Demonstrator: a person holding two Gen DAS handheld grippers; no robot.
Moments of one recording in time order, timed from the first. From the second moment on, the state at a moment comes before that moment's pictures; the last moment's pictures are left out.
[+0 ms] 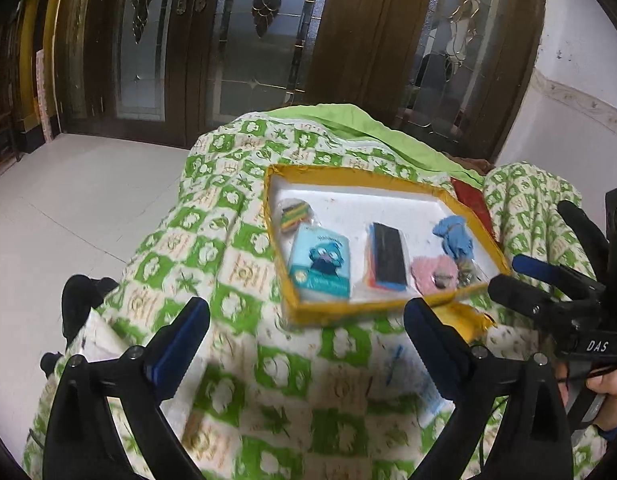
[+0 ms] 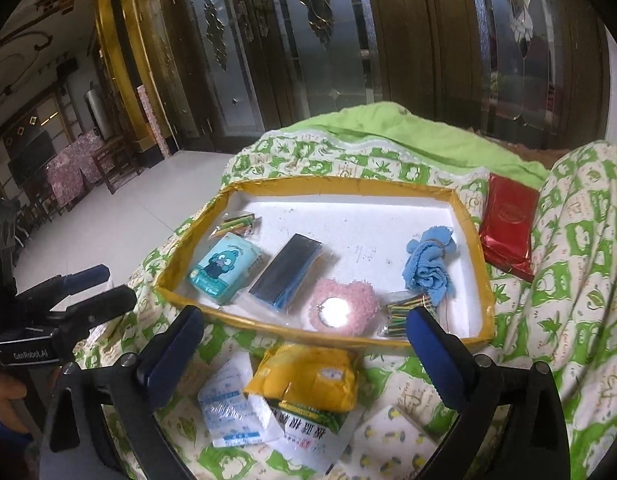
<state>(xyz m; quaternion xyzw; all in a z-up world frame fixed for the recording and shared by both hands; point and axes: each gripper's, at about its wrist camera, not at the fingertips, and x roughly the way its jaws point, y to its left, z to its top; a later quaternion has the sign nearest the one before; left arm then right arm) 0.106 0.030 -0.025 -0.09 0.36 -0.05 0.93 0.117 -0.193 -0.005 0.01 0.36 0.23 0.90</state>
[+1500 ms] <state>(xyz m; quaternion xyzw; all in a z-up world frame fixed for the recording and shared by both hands) 0.056 -0.042 -0.050 0.00 0.40 -0.11 0.91 0.068 -0.275 -0.011 0.14 0.41 0.17 0.88</state>
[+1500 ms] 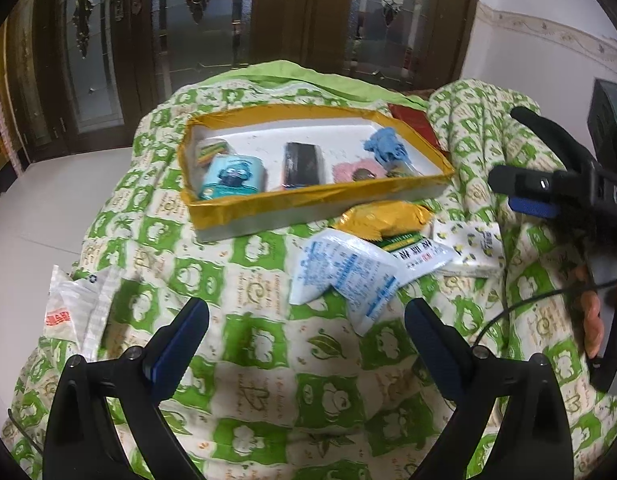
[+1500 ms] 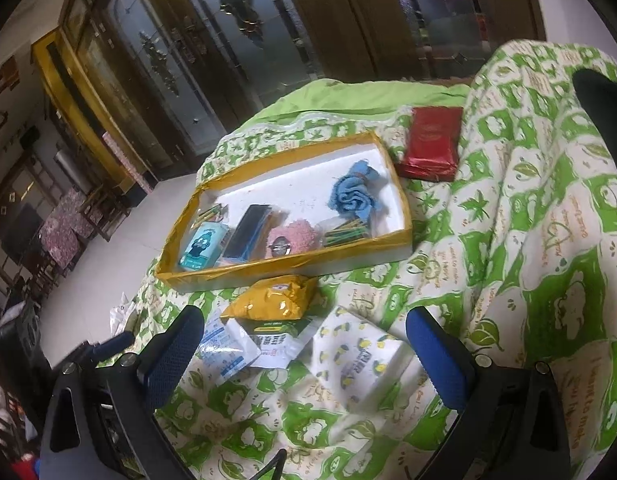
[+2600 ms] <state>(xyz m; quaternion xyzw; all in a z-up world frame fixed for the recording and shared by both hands) 0.058 -0.057 -0.068 0.02 0.43 -0.11 0.89 0.078 -0.262 -0.025 0.07 0.48 0.19 0.86</state>
